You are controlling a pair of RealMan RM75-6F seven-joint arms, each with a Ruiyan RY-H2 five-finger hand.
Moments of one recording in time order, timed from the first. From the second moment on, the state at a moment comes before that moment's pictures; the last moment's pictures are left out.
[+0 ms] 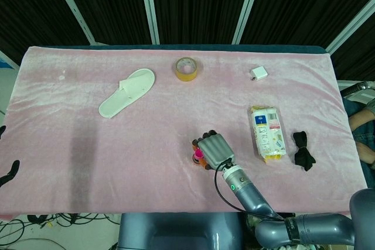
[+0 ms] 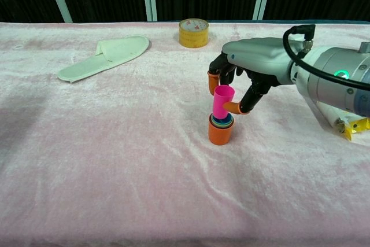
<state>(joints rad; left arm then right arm) -0.04 -1.09 -0.10 -1.67 1.42 1.56 0.11 0.84 -1.52 0.14 -1.85 -0.86 1.10 -0.70</state>
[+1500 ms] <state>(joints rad) -0.03 -1.09 -0.09 -1.68 1.44 1.57 0.12 0.41 -1.17 -0.11 -2.01 -1.37 1.60 -0.53</state>
